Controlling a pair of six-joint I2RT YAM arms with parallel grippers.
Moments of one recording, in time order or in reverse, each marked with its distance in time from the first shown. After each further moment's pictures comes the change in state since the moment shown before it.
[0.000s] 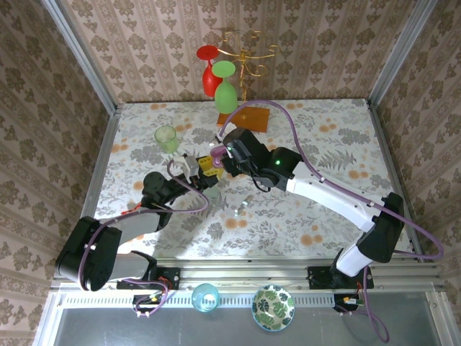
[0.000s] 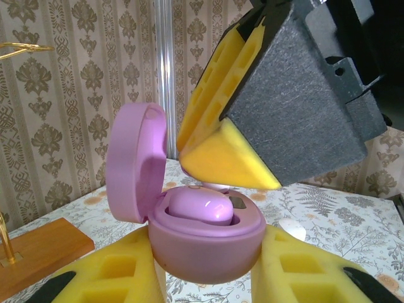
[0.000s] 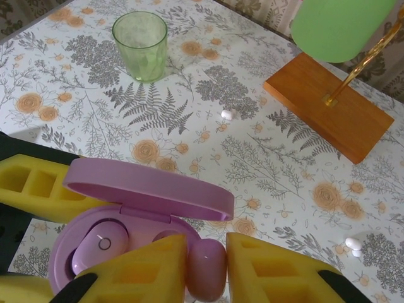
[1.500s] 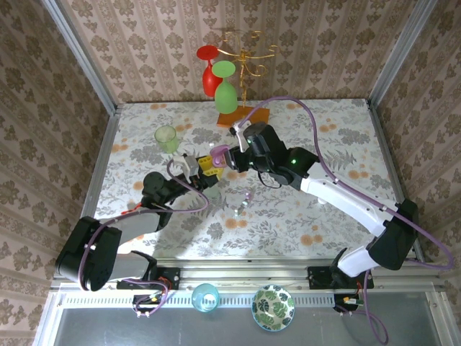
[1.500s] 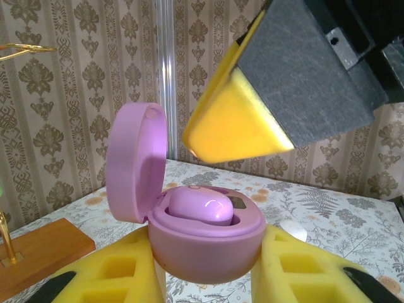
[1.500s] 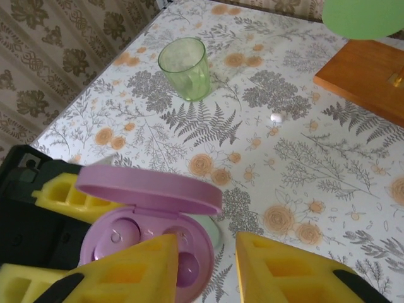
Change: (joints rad) left arm 0.005 0.000 0.000 0.003 -0.007 -0.004; right arm -0.112 -0.109 -0.158 0.166 -0.277 0.166
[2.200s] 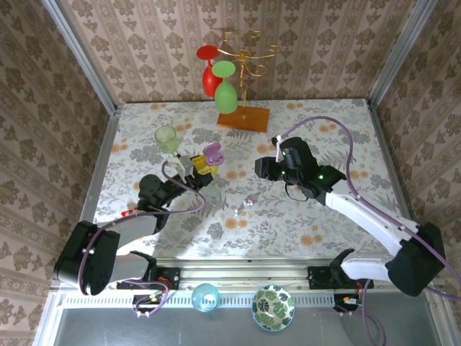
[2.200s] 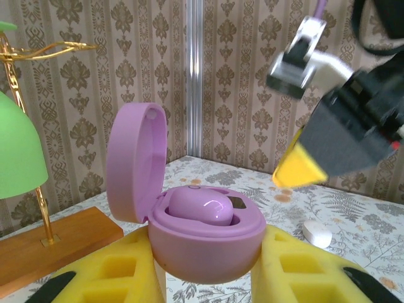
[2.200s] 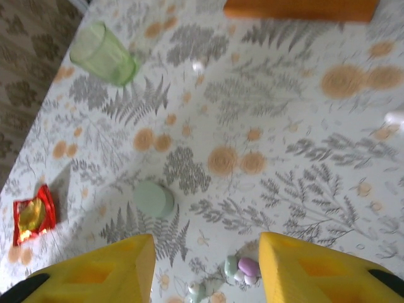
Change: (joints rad) left arm 0.035 -0.040 -0.041 0.001 -0.051 0.001; right arm -0.218 -0.203 -0.404 0.122 -0.126 0.217
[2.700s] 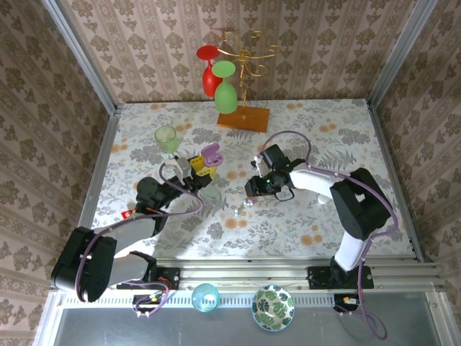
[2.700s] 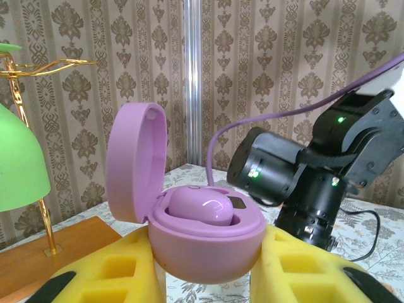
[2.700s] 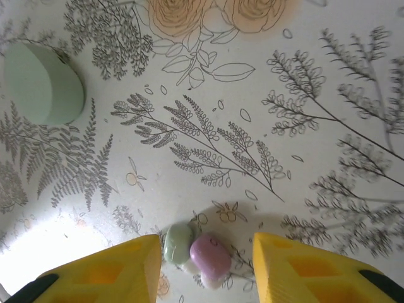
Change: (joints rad) left arm -0.001 -0.043 -0.017 0.000 -0.003 0.000; right arm -0.061 0.506 0.039 0.021 -0.336 -0.183
